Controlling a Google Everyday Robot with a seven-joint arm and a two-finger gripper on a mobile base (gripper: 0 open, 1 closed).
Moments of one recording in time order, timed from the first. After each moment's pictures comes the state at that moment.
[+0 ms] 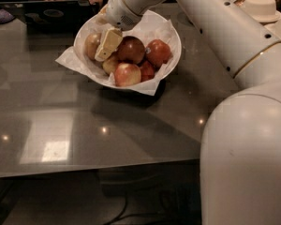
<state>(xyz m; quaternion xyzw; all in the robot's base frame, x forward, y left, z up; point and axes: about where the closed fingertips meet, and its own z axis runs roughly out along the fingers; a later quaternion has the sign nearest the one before) 0.684 0.101 0.932 -0.72 0.58 0.17 0.34</state>
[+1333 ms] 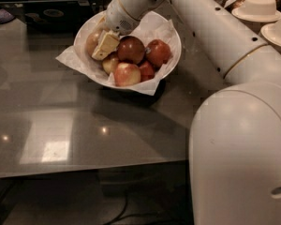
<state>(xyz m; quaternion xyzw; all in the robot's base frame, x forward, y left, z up) 0.692 0.106 0.912 -0.71 0.59 0.19 0.33</state>
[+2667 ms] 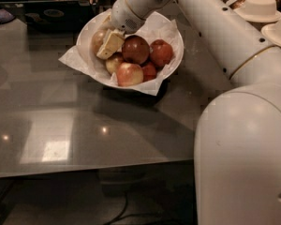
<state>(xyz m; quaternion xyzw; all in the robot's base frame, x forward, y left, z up) 0.696 0.094 0.919 -0.71 0.59 0.18 0.34</state>
